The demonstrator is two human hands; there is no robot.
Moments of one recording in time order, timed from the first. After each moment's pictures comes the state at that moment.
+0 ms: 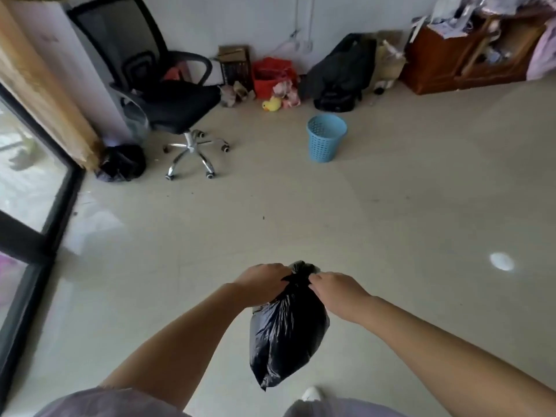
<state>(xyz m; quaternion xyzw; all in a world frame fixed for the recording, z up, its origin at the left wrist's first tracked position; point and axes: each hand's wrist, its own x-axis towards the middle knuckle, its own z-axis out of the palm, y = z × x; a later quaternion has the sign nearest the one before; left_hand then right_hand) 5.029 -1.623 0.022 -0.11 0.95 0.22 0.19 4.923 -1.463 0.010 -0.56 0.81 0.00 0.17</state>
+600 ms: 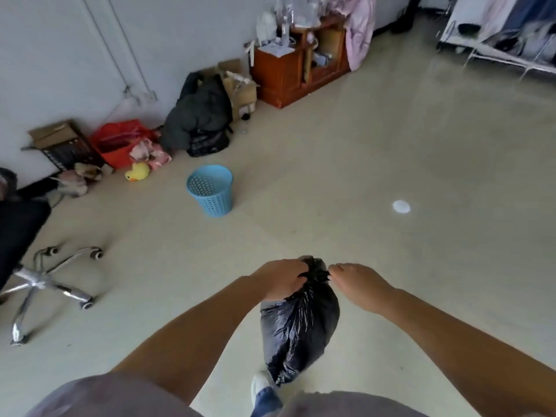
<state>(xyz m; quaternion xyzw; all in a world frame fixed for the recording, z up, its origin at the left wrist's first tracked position) 4.595 -1.623 0.052 0.20 0.94 0.14 0.24 4.582 -1.419 0.026 -0.31 0.94 -0.02 0.10</state>
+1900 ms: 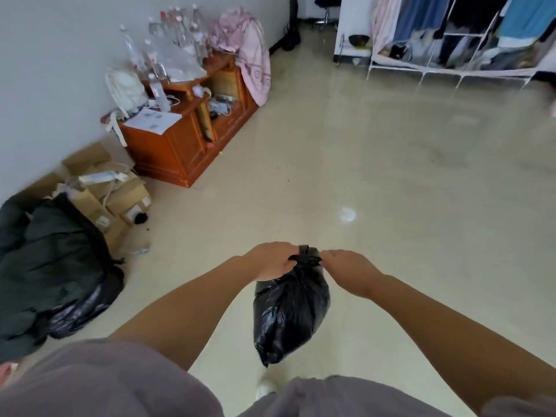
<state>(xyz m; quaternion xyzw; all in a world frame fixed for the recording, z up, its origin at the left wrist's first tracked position) 3.597 -1.531 0.071 0.40 0.88 0.06 0.24 3.677 -1.342 0.049 -0.09 0.99 -0.07 0.12</state>
